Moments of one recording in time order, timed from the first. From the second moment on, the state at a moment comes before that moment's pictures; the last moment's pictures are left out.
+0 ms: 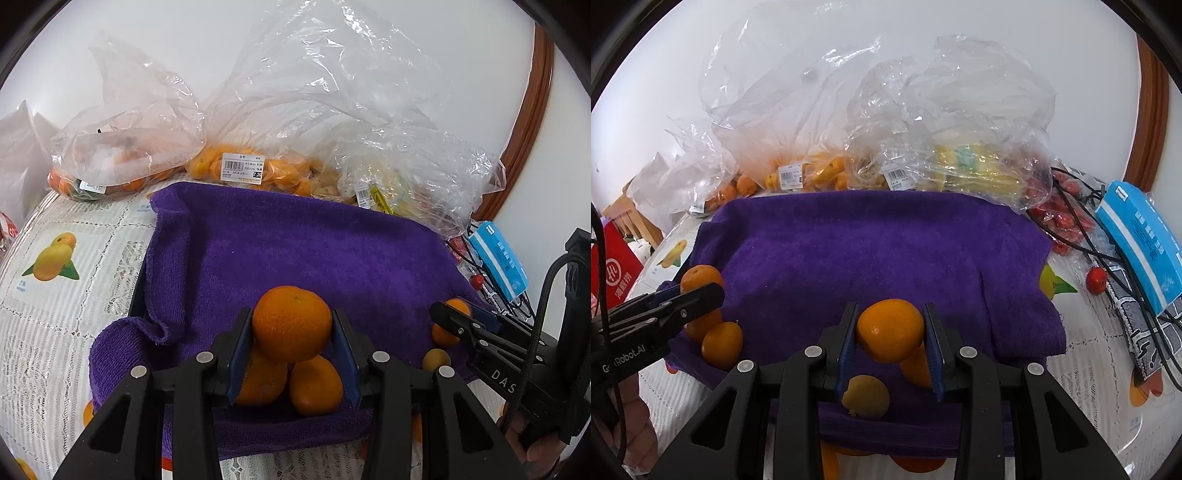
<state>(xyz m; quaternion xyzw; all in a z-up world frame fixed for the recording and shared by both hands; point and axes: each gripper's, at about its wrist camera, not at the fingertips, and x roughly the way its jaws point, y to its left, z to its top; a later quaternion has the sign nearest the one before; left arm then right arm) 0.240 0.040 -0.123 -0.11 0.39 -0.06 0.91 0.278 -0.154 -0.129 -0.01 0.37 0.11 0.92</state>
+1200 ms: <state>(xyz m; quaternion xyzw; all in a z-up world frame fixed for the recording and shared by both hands) 0.237 0.043 -0.118 -0.12 0.38 -0.06 0.92 0.273 -0.161 -0.116 0.01 0.35 0.11 0.93</state>
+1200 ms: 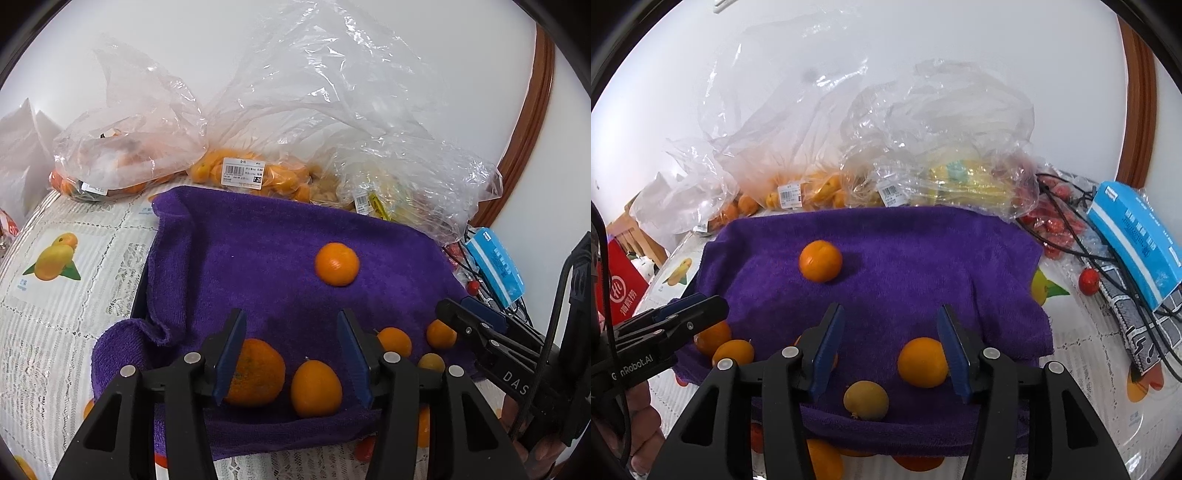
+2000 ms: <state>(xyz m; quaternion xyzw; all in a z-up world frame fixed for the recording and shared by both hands) 0.228 0.040 -0.103 -0.11 0.35 -0.05 0.93 0.250 -0.156 -0.091 0.01 0.31 0.13 0.94</state>
